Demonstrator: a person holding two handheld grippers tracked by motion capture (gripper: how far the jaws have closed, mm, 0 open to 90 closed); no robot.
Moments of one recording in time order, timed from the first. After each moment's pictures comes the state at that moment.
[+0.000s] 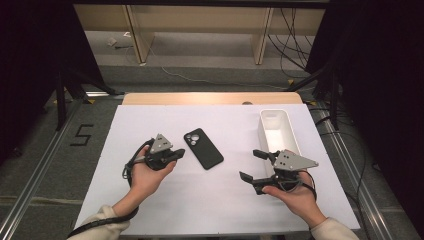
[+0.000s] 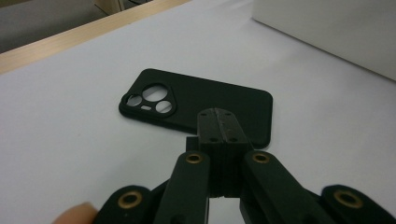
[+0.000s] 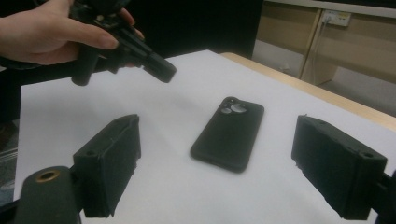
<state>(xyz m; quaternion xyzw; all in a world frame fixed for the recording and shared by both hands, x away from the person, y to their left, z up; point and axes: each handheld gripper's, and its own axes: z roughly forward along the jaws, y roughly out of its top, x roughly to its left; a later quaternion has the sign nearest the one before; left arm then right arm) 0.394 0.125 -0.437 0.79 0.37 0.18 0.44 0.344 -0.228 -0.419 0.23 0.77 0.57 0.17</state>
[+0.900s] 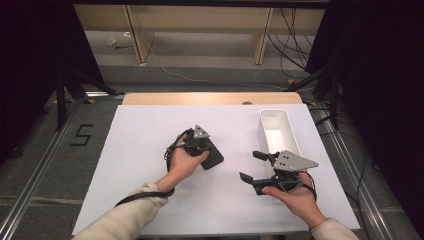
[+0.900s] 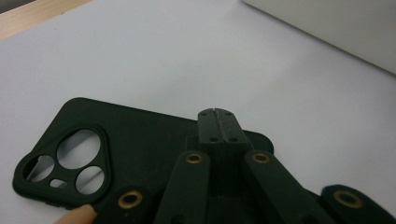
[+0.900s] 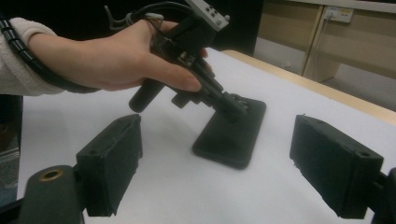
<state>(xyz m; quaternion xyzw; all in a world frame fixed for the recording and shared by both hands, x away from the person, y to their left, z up) 0.452 0.041 -0.463 0.83 0.36 0.15 0.40 0.343 -0.229 -0.421 0.23 0.78 0.56 0.17</state>
